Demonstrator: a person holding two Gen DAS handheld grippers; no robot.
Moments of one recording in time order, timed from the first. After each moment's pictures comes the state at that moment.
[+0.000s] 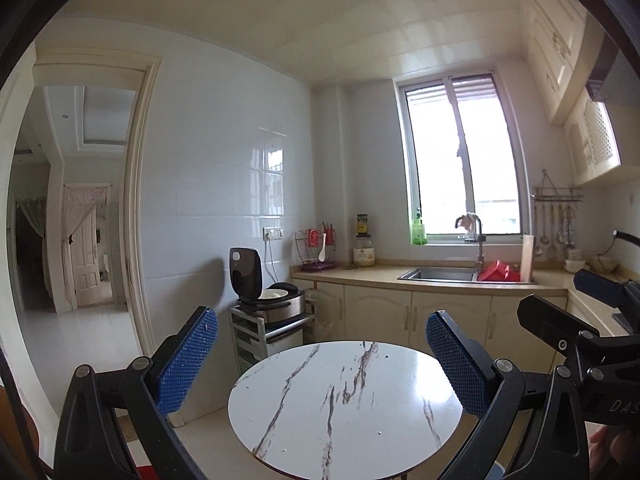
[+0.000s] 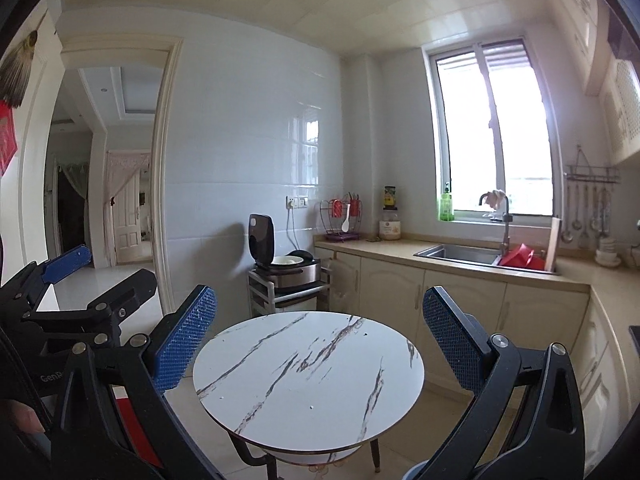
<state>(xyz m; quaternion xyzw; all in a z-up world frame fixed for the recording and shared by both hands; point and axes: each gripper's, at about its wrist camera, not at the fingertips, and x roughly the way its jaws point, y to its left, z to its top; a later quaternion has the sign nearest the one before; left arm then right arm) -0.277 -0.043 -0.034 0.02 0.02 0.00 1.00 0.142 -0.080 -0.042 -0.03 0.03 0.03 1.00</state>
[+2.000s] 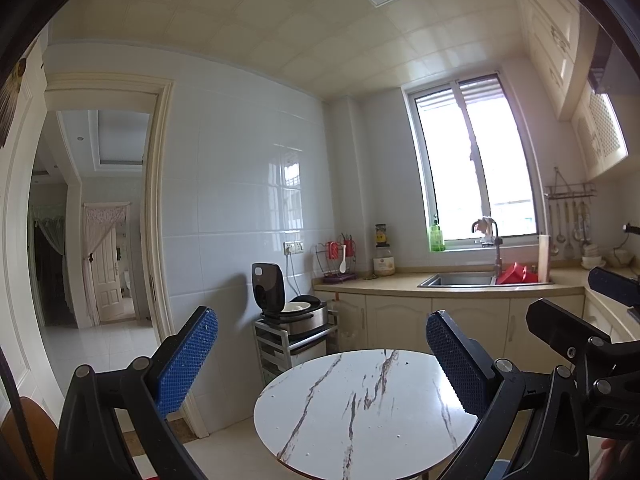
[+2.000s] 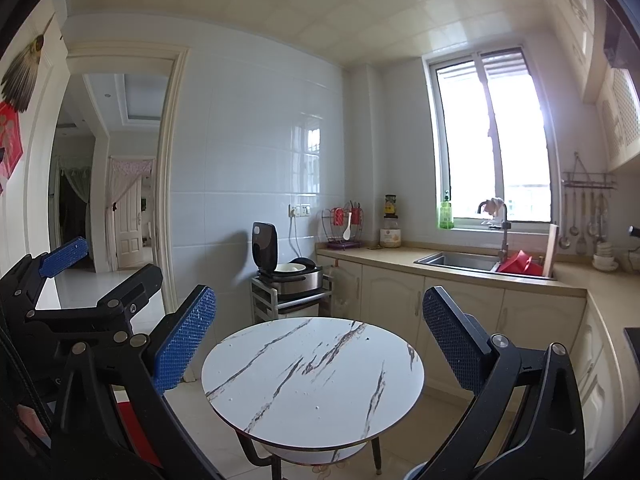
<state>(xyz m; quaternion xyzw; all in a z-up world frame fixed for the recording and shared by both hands) -0.239 -0.039 -0.062 0.03 0.00 0.03 1.00 0.114 -0.076 -0.040 -0.02 0.02 0.03 1.00</state>
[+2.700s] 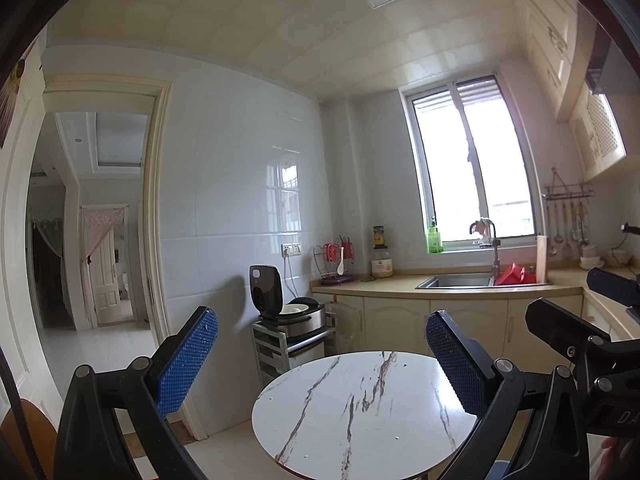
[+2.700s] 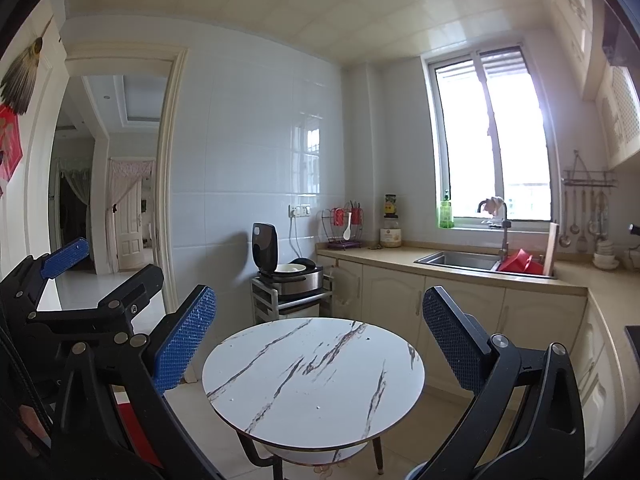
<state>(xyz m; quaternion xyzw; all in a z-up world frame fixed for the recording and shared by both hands) -0.227 -0.005 -0.065 0.04 -0.01 0.02 1.00 0.112 -0.074 -0.045 -0.02 0.02 0.03 1.00</state>
